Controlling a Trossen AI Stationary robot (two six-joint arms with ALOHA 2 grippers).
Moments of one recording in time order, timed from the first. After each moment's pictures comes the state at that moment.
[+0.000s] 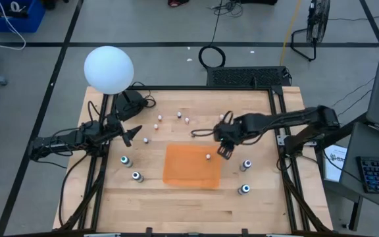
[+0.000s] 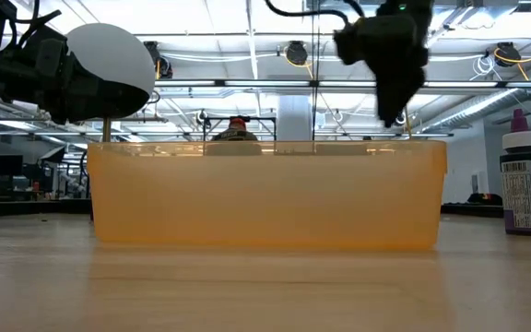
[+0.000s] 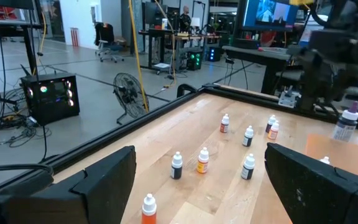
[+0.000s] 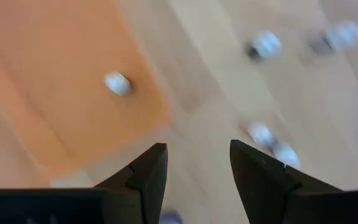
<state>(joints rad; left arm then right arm) 0.12 0.01 0.07 -0.10 -0.37 -0.11 0.04 1.53 1.27 -1.10 0.13 0.62</state>
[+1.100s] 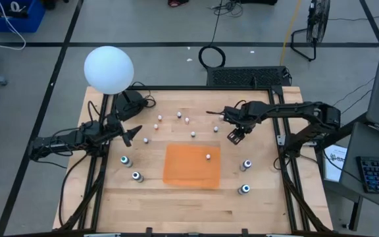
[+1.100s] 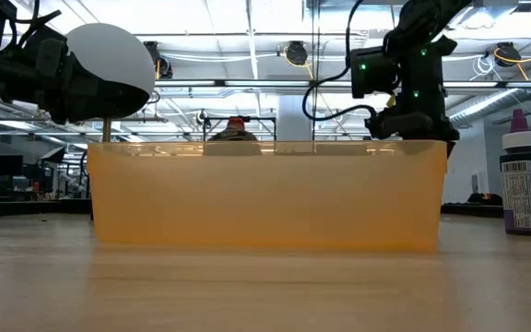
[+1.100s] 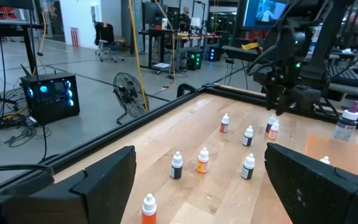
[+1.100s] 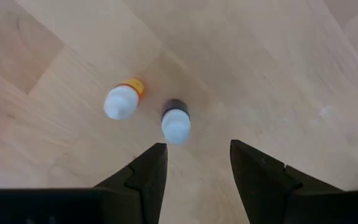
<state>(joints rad) 0.12 0.01 0.07 -0.10 -0.37 -0.11 -0.31 1.50 0.94 -1.01 0.05 0.48</state>
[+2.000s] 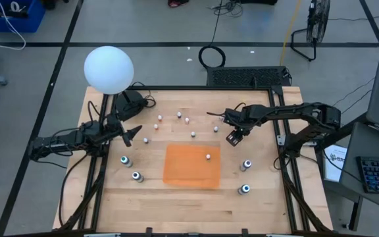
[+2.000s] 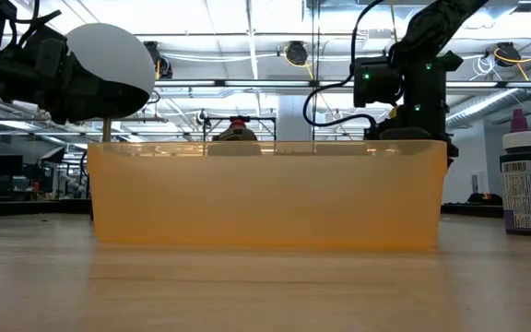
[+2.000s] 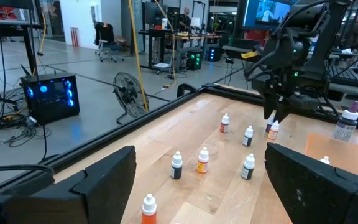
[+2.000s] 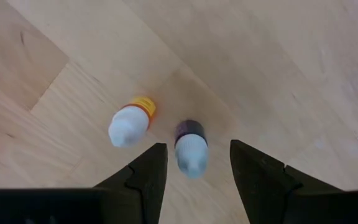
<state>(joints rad) 0.12 0.01 0.07 -0.10 -0.37 -0.11 -0.32 1.50 0.84 -0.83 0.02 0.48</state>
